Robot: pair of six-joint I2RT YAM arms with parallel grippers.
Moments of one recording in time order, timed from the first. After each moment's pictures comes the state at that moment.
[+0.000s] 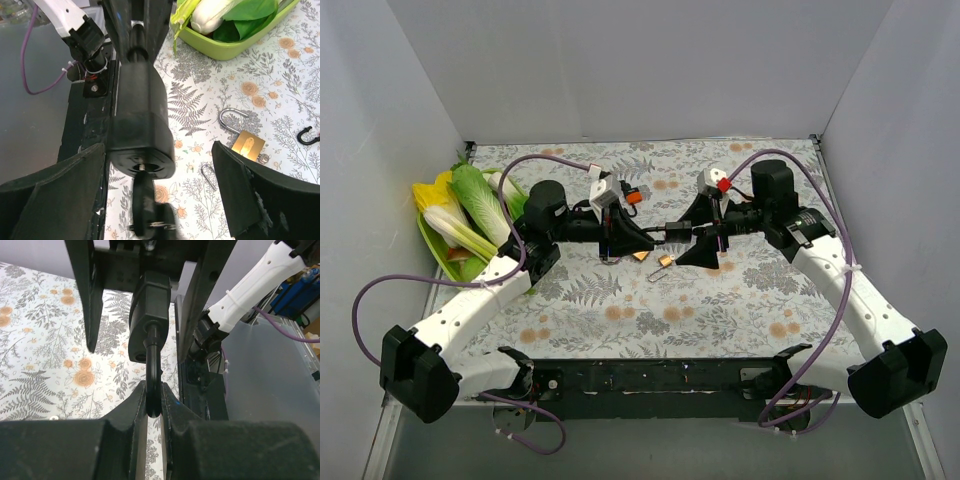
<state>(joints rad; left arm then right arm) -0.57 1.17 0.95 0.16 1.00 -0.20 0.45 1.18 1.15 -0.47 -1.13 -0.33</state>
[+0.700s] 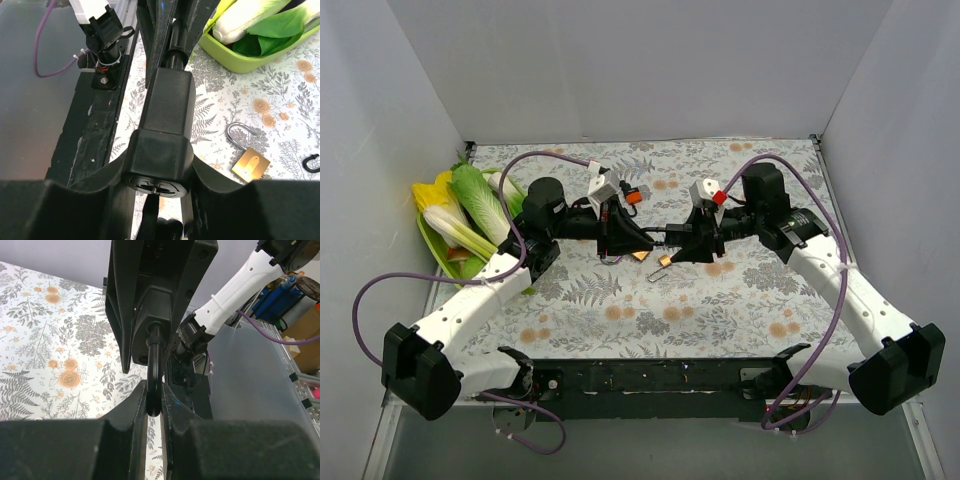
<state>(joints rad) -0.55 1.18 0.97 0.20 1.06 -0.30 0.51 1.21 1.15 -0.50 -1.19 -0.47</state>
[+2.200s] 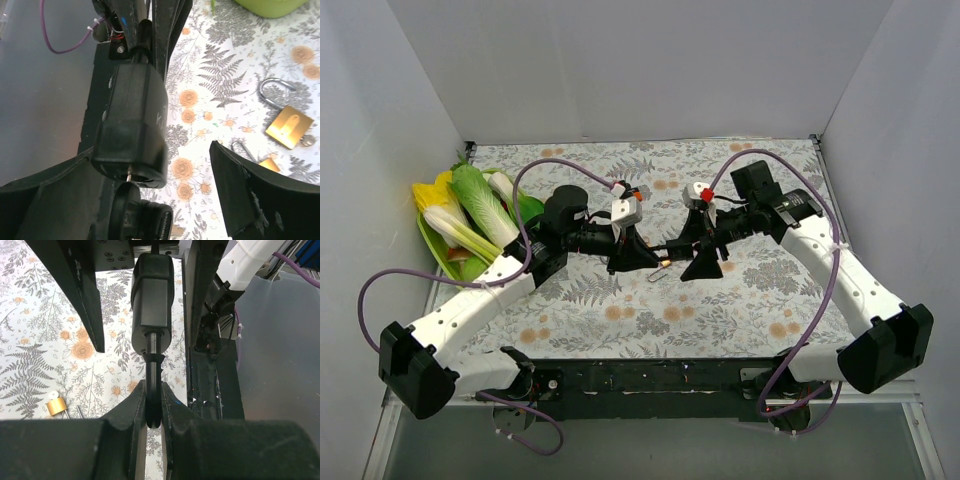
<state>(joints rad) -0.68 1.17 1.00 -0.14 0.89 0.06 0.49 1.32 1.27 -0.92 -1.14 -0.66</state>
